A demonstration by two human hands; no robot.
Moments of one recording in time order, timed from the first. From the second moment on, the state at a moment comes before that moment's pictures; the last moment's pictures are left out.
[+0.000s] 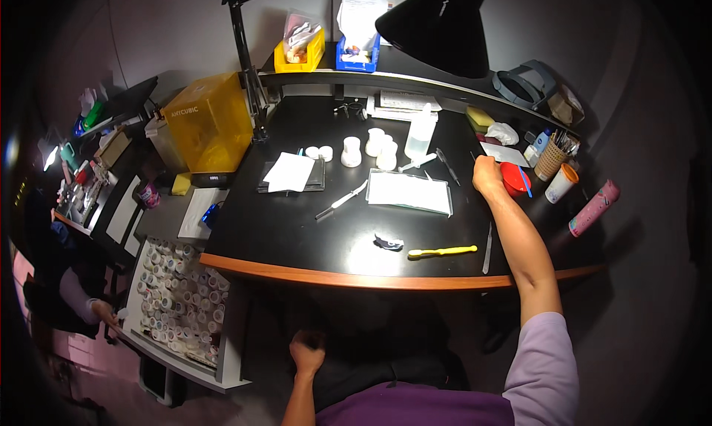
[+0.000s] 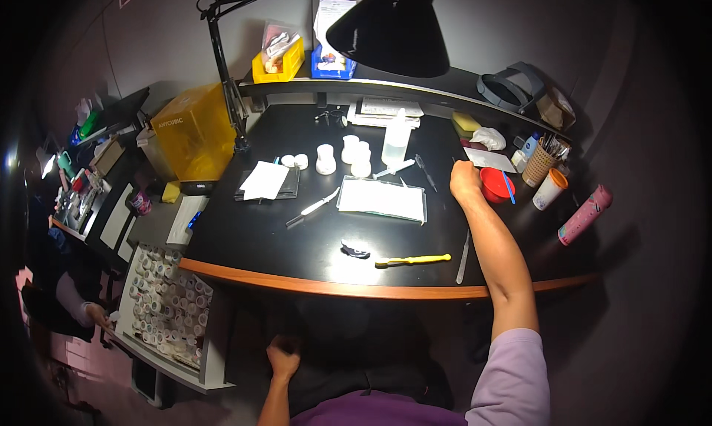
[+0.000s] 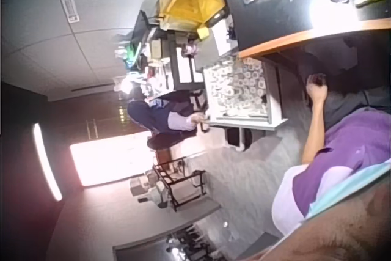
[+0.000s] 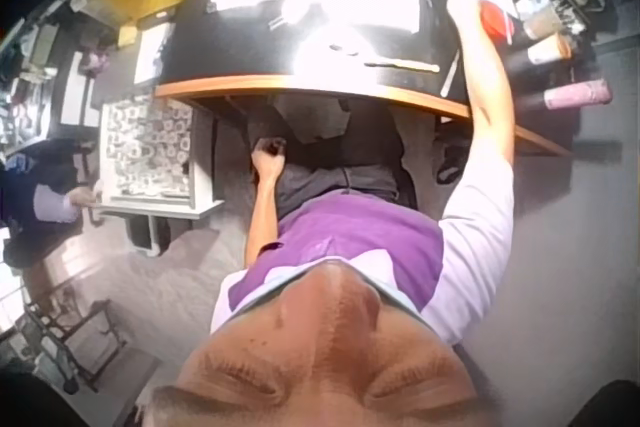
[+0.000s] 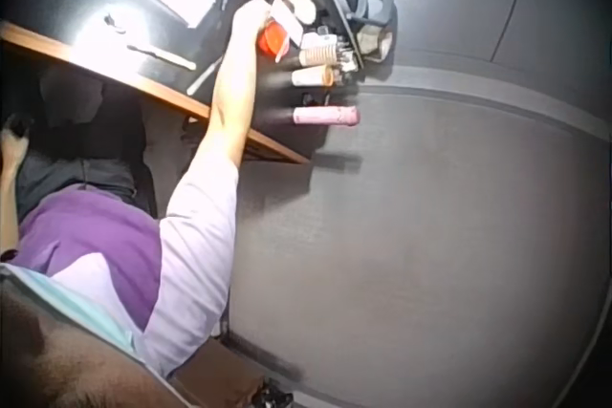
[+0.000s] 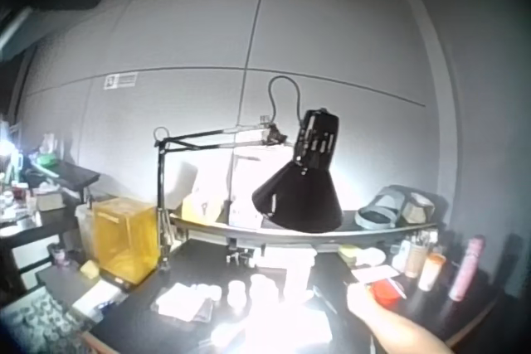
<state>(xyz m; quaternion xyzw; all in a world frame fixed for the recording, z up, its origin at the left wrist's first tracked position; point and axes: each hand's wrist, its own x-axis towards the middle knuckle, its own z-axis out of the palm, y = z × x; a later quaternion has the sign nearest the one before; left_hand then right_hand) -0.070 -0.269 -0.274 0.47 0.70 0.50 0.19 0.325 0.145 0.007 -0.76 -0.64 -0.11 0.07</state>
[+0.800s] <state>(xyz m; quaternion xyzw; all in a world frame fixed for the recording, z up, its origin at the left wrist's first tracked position) -0.108 -0.286 -0.310 0.39 0.75 0.49 0.22 0.233 0.036 0.006 -0.61 -0.75 0.10 0.23</state>
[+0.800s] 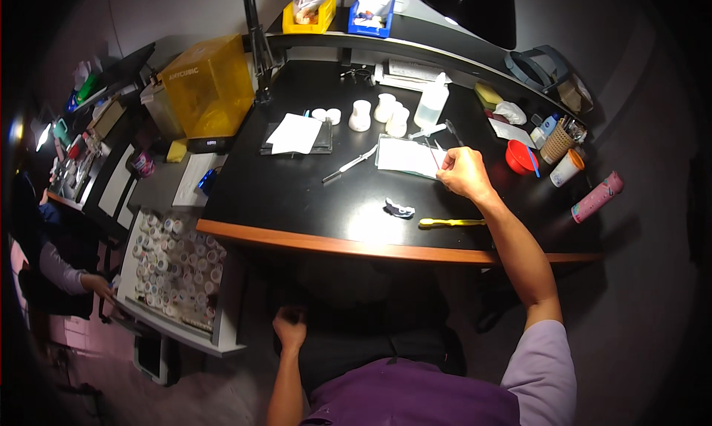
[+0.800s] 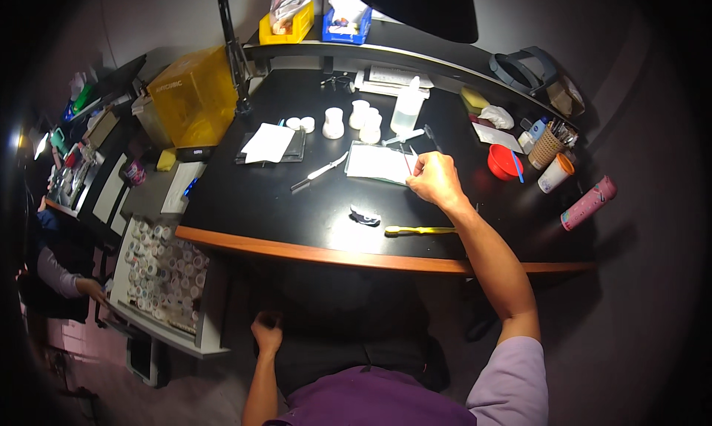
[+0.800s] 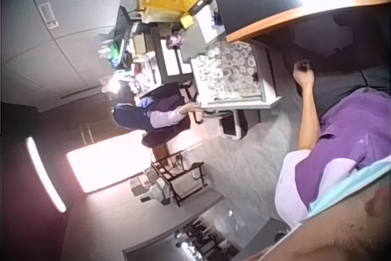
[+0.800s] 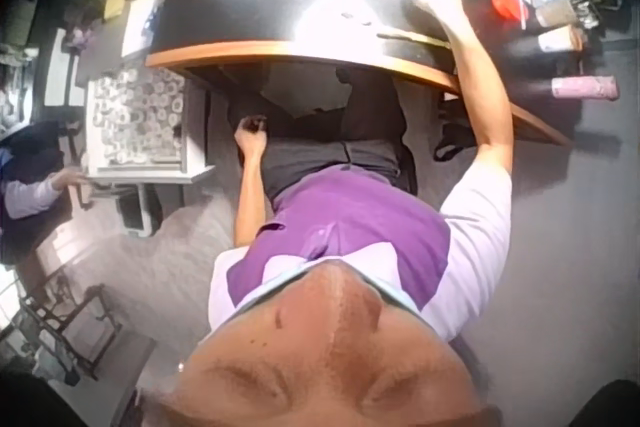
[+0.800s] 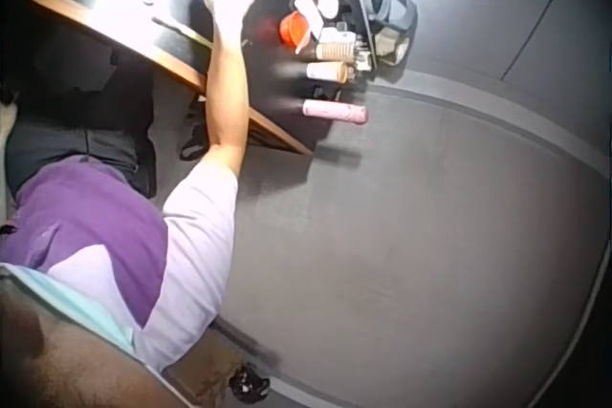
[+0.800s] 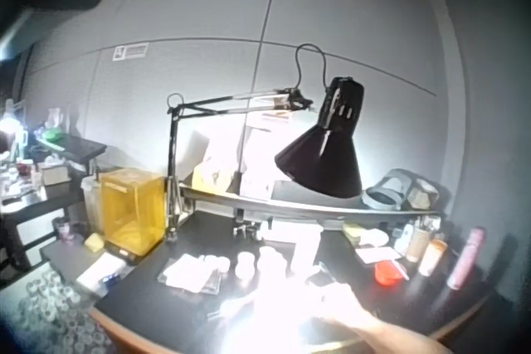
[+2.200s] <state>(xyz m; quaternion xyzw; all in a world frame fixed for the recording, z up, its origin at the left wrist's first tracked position) -0.154 -0.289 -0.277 0.60 0.73 0.23 0.24 0.213 -0.179 -0.269 -0.51 -0.83 0.22 0.02</state>
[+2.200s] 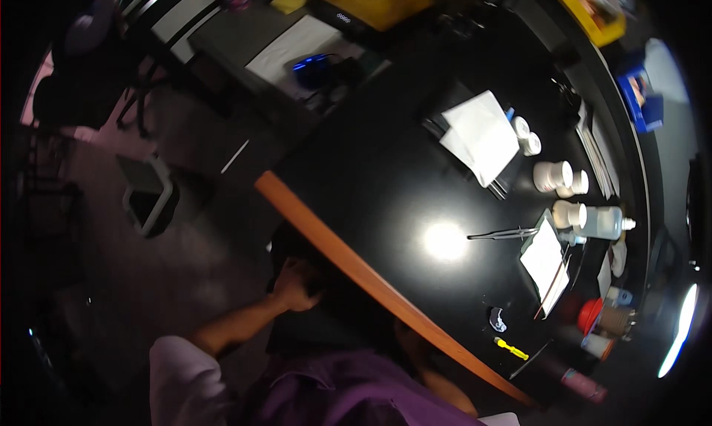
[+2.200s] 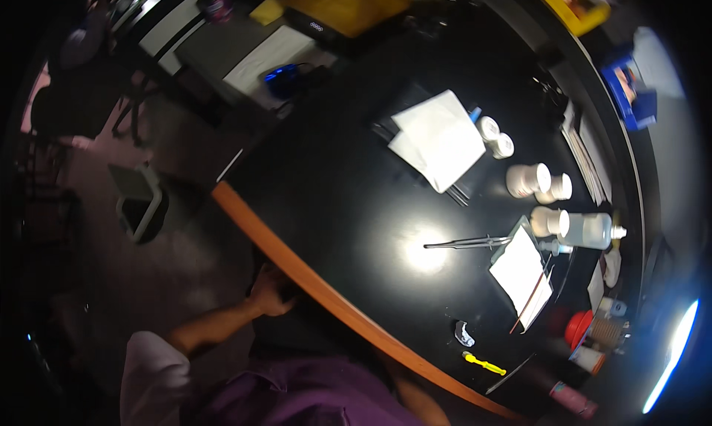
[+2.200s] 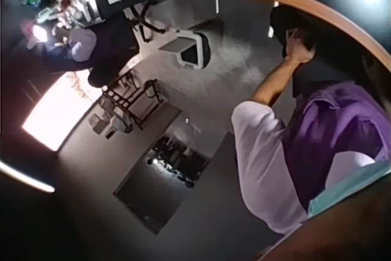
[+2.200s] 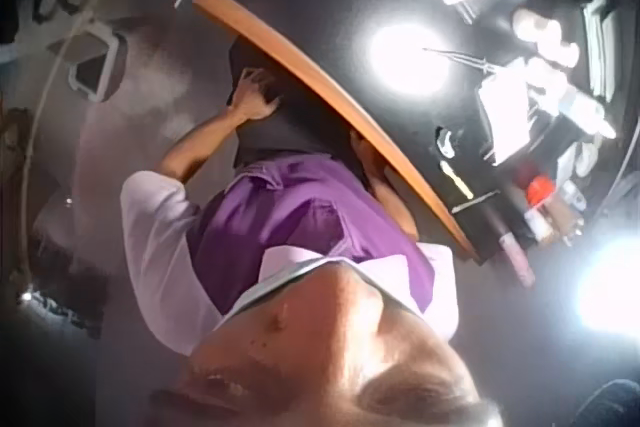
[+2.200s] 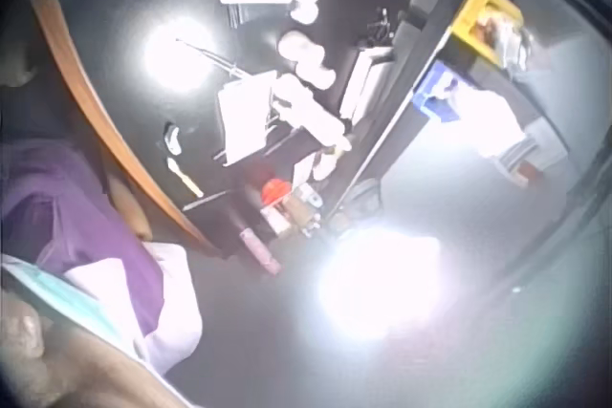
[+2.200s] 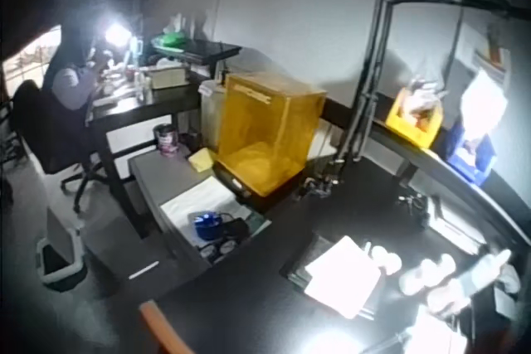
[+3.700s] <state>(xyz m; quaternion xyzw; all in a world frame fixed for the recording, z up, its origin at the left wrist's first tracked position) -0.195 -0.851 -0.175 -0.55 0.67 0.48 0.13 -0.605 -0.433 -0.163 -0.22 -0.90 0.05 -0.38</state>
